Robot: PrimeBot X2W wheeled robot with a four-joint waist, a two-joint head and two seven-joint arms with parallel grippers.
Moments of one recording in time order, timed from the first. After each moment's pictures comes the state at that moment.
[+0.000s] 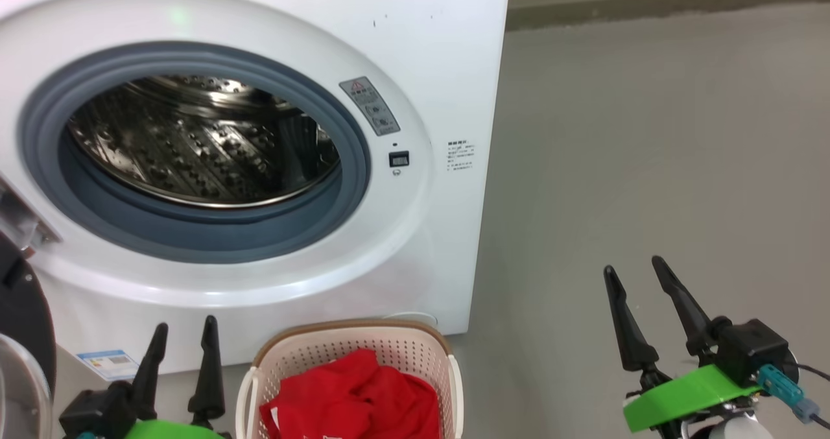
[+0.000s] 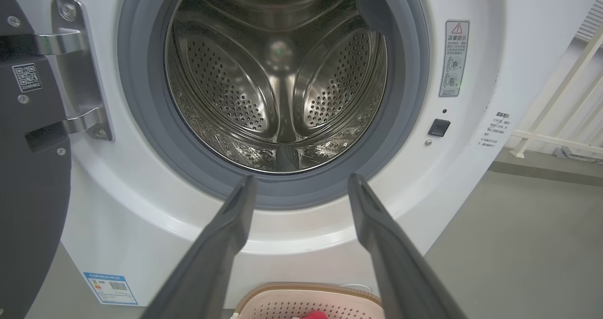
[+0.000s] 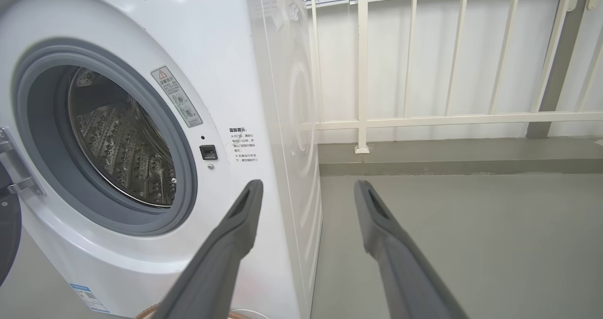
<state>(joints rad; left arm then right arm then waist) -0.10 0.04 0.10 0.33 -0.30 -0.12 -0.25 -0.05 -0.05 0.04 0.19 0.27 0.12 -0.26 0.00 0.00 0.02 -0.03</state>
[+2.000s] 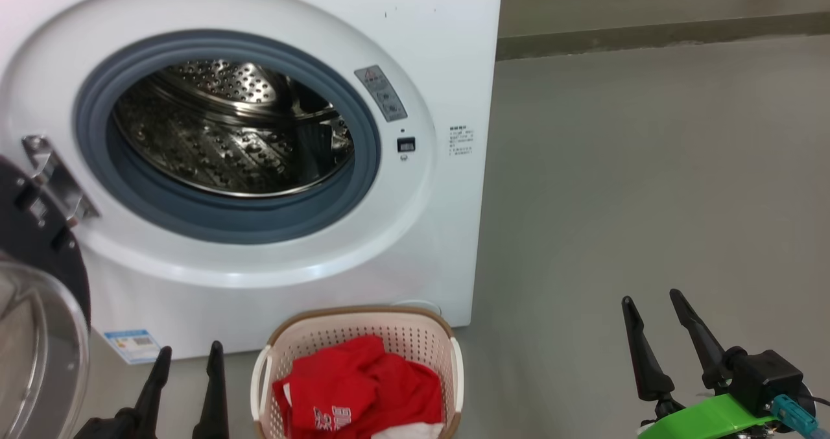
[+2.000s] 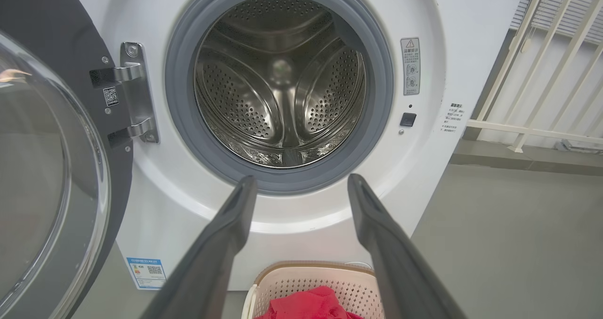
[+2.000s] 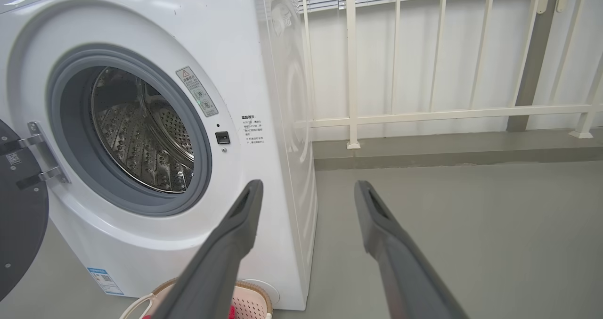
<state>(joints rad) 0.00 0.04 0.09 0.24 -0.25 -0.11 -0.25 0.04 -0.04 -0.01 0.17 0.27 0.12 -0.26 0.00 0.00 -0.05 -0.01</state>
